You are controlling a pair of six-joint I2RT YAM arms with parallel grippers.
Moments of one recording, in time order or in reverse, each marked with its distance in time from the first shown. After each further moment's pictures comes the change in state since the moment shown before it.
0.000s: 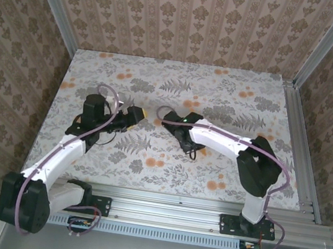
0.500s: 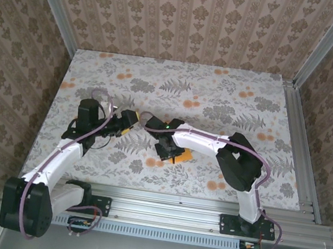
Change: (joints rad) left arm 0.076 -0.024 -0.065 -0.017 0.053 0.002; right arm 0.086 0.149 0.072 0.213 -0.347 0.027
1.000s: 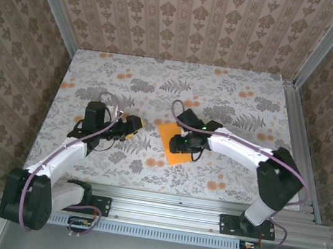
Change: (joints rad) left arm -0.077 0.077 -0.020 0.014 -0.019 0.024; right arm -0.201 -0.397 -0.357 0.248 -0.213 0.034
